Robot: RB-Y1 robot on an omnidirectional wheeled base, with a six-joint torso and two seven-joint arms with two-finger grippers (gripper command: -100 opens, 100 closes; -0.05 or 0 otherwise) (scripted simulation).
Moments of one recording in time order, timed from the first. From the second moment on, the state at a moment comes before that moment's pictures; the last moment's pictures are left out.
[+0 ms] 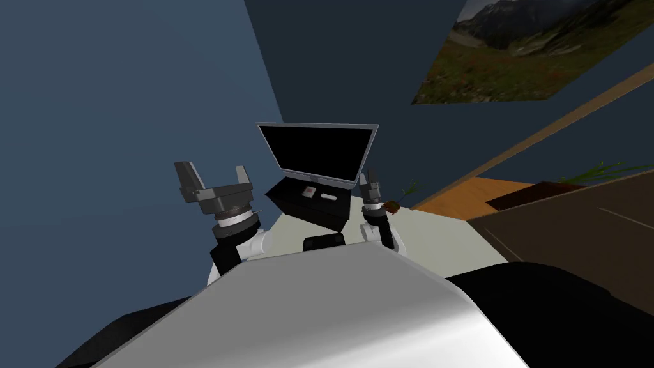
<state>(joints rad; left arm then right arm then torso) 0.46 0.01 -0.03 -2.38 0.00 -0.59 0.17 0.51 -0.11 0.09 -2.25 0.08 -0.52 0.08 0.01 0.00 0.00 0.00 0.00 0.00</state>
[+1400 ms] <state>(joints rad) 0.46 0.01 -0.03 -2.38 0.00 -0.59 0.17 0.32 -0.29 0.21 -1.87 0.19 -0.43 -0.01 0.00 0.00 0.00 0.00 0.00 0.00</state>
